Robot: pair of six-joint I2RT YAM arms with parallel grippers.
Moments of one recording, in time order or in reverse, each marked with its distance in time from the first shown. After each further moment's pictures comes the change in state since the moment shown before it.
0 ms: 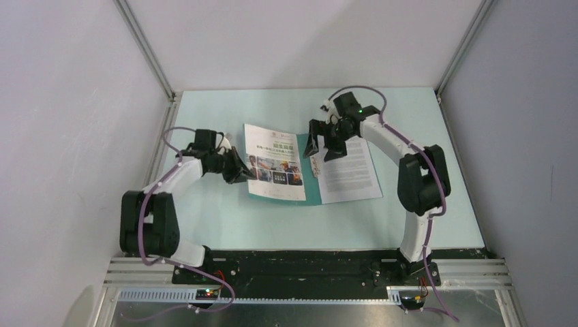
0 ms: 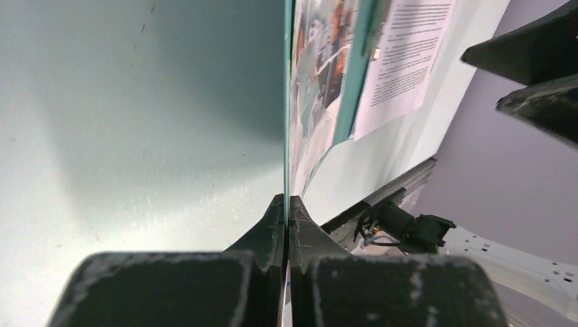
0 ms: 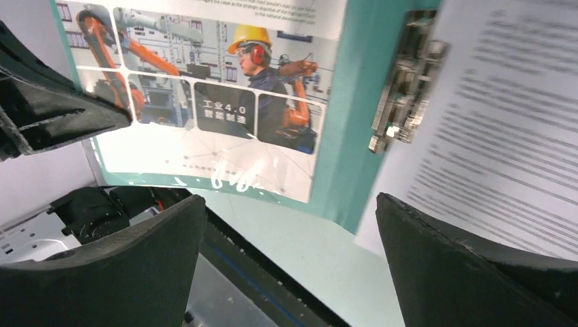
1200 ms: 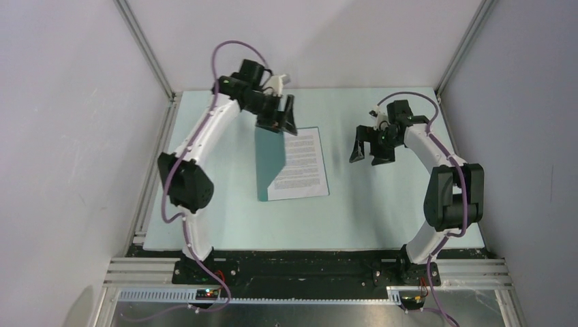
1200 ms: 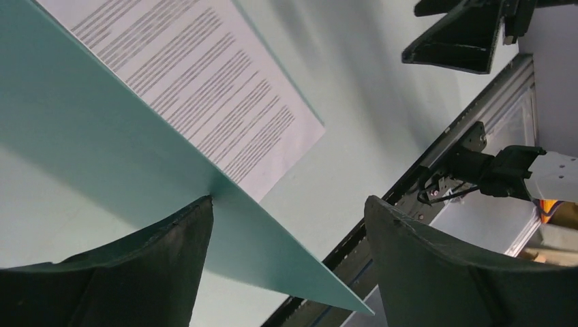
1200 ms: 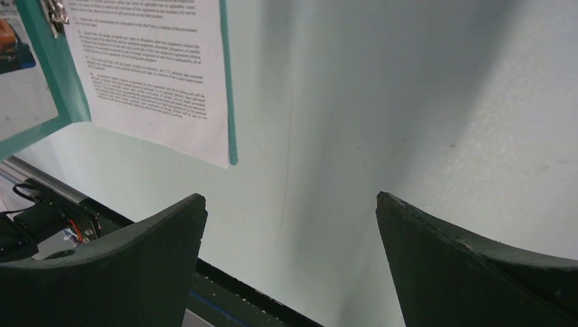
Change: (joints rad) left arm -0.277 0.414 1.154 -0.652 -0.120 0.503; right arm -0.322 -0.251 -0.266 -0.045 0.100 -0.282
